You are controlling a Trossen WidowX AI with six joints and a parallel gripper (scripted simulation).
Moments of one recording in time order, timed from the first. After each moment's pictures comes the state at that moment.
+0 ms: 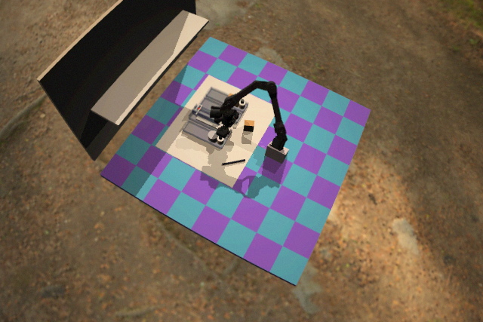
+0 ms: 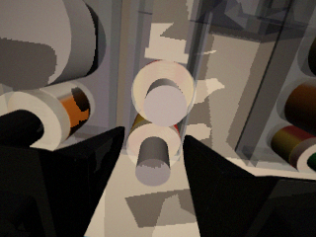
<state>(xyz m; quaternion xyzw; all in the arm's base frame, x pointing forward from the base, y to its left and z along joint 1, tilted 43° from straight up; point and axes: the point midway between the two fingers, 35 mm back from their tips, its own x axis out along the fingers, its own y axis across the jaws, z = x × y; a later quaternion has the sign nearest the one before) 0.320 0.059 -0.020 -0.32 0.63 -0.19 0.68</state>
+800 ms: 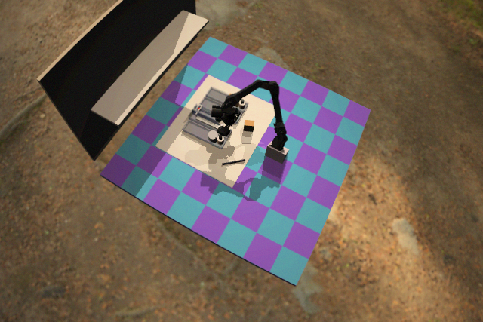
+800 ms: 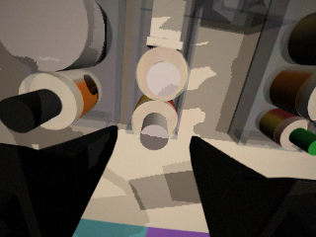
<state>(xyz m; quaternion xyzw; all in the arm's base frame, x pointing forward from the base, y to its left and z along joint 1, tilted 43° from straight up) 0.308 0.071 -0.004 -0.32 0.63 -0.19 0.68</state>
